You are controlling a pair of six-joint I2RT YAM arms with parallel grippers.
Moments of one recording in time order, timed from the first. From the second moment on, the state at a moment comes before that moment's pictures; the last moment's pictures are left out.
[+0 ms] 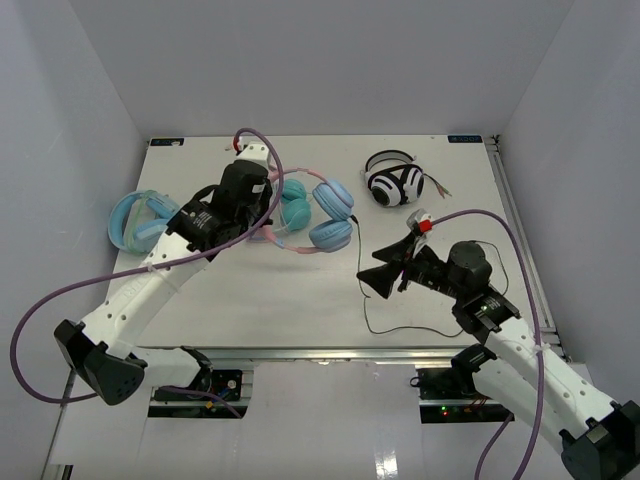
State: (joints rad) left arm -0.64 1.27 1.40 -0.76 -0.42 -0.30; right arm 0.56 0.69 0.49 0.10 -0.52 0.27
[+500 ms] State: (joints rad) left arm -0.64 1.24 1.50 -0.76 -0.33 -0.35; right arm 0.67 0.88 0.35 0.40 -0.56 0.21
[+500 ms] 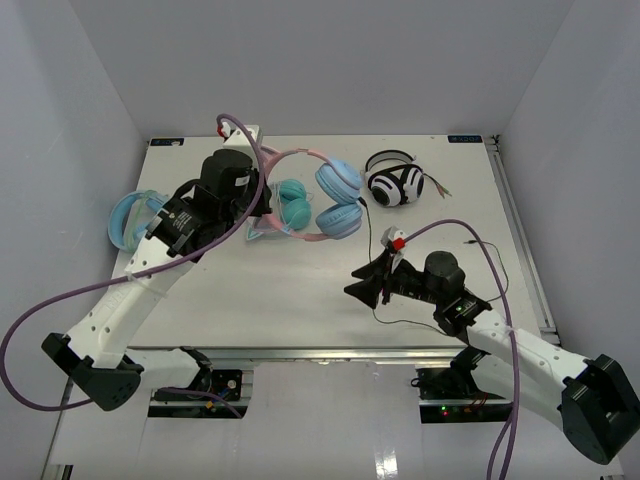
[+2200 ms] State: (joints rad) left arm -0.64 1.03 1.34 -0.54 0.60 -0.37; right arm 0.68 1.08 0.33 0.80 -0.51 0.22
